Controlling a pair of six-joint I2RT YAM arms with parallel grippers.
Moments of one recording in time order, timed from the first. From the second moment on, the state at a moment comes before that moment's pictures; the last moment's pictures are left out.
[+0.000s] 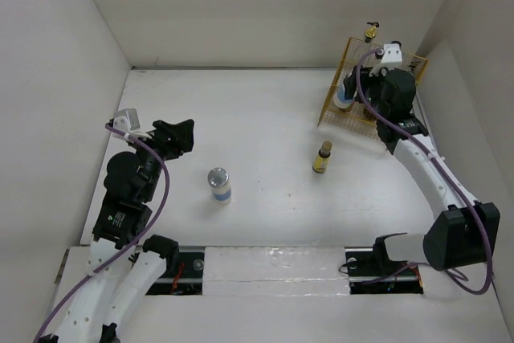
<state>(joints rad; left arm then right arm) -0.32 0.54 0.79 -0.24 -0.16 -0.54 0.17 1.30 1.12 0.08 0.03 0.08</state>
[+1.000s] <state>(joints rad) -0.32 0.54 0.79 -0.24 -0.16 -0.54 0.12 1.61 1.16 0.07 -0.02 0.11</state>
